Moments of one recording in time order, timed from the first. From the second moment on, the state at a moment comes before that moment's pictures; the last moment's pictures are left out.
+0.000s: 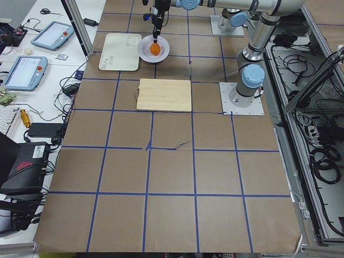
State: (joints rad) left arm -1.65 -1.56 -1.56 -1.44 1.56 -0.02; right arm 1.67 -1.17 1.93 -2.52 -1.14 0.31
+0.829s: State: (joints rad) left arm -1.65 -1.56 -1.56 -1.43 1.56 -0.01; right arm 1.64 -0.92 1.42 -2.33 -1.08 0.35
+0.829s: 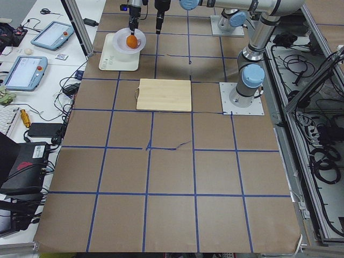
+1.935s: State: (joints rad) left arm -1.65 -1.56 -1.57 -1.43 1.56 -0.01; right arm 1.56 -0.79 1.33 -2.33 -1.13 0.29
